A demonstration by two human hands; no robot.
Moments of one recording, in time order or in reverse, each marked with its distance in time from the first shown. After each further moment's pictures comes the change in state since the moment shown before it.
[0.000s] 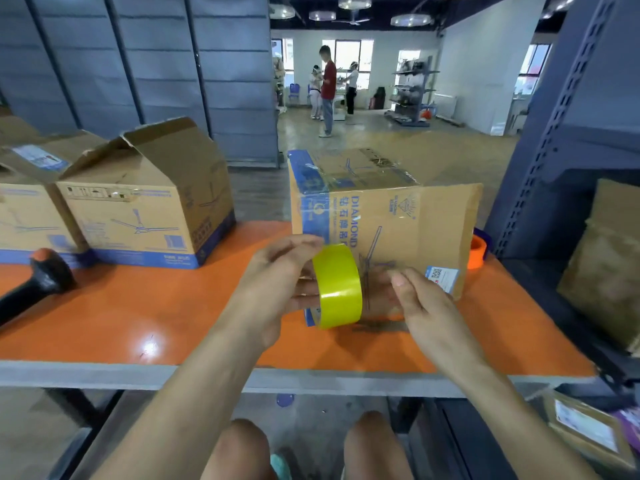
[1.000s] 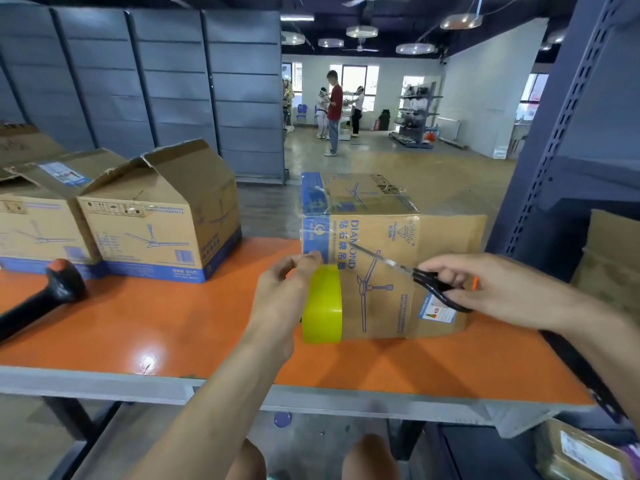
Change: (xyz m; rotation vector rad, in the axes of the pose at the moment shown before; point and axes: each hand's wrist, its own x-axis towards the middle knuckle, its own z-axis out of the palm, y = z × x) left_hand 0.006 -0.006 0.009 -0.053 0.143 0.051; right_hand 0.048 -0.009 -0.118 -0.327 -0.453 -0.232
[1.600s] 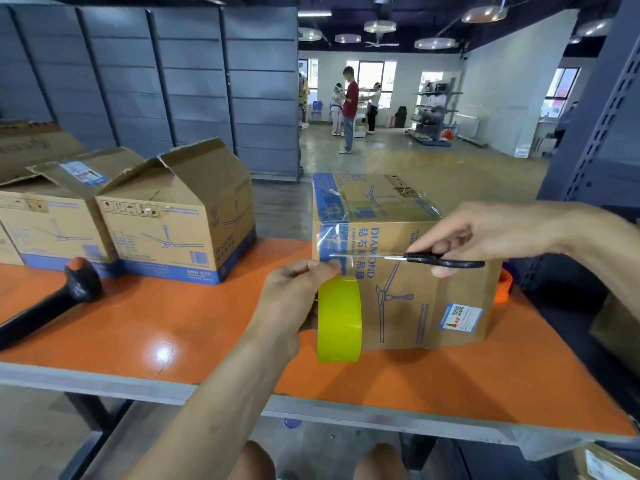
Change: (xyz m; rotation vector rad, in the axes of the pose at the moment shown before) left_hand 0.019 0.003 -0.015 0.034 -0.099 -0.059; right_hand 0.081 -0.029 -0.054 0.069 -0.376 -0.082
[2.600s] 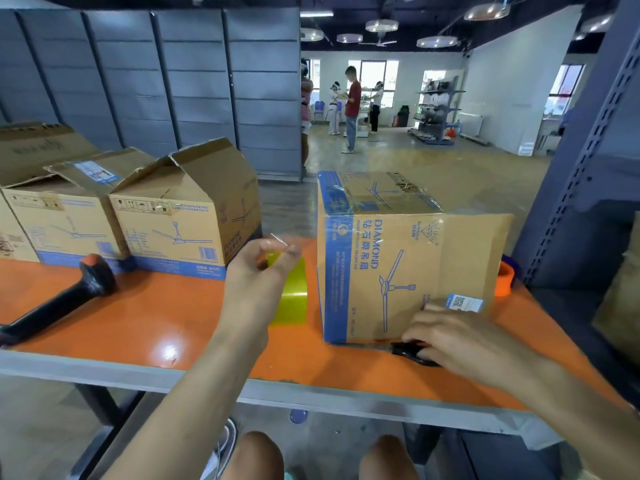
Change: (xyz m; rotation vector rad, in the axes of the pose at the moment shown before) left_hand -0.009 0.005 -0.034 0.113 0.307 0.312; right_hand 0.000 0.042 0.153 -0.642 0.147 -0.008
